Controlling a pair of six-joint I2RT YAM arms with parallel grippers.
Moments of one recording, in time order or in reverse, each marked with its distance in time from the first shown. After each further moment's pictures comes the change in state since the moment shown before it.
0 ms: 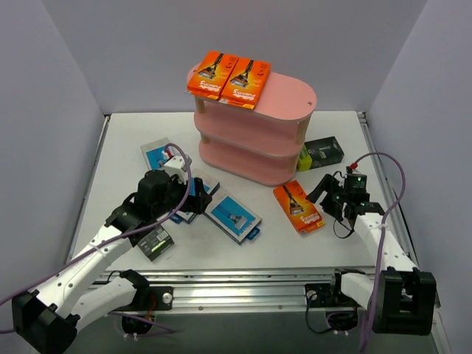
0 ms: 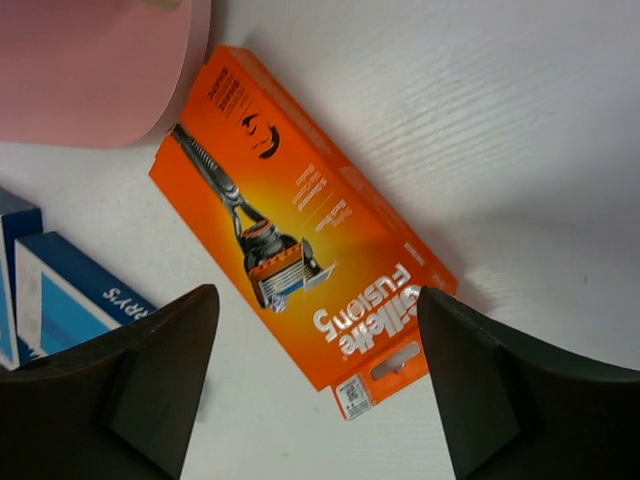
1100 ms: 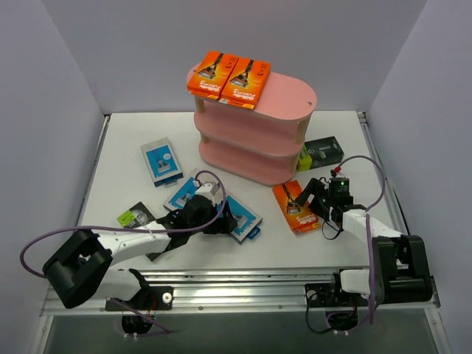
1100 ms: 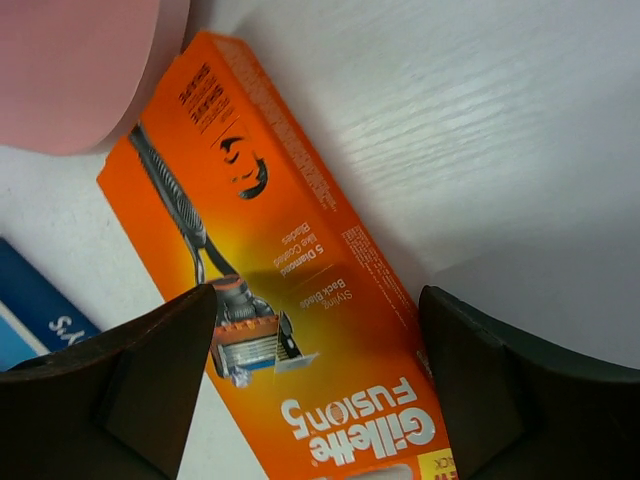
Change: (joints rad) left arm -0.250 0.397 -0.251 0.428 -0.116 -0.428; right arm 0.088 0.247 -0.095 0.358 0.050 0.000
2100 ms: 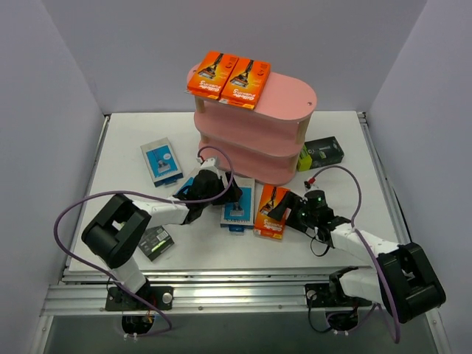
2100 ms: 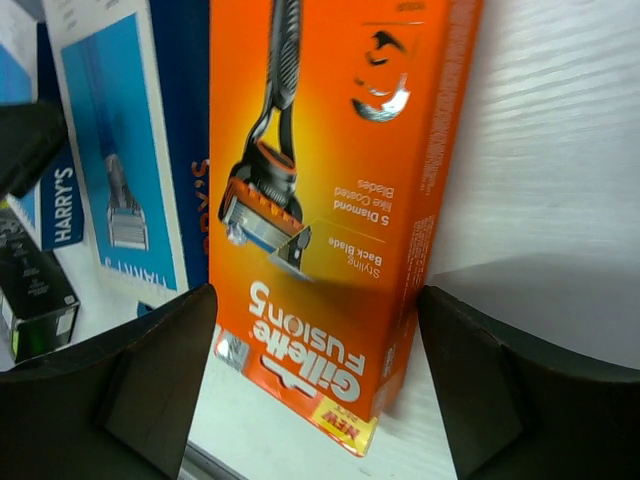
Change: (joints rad) left arm 0.148 0.385 0.243 0.248 -0.016 0.026; right arm 0.332 -0.108 -0.132 0.111 -0.043 0.212
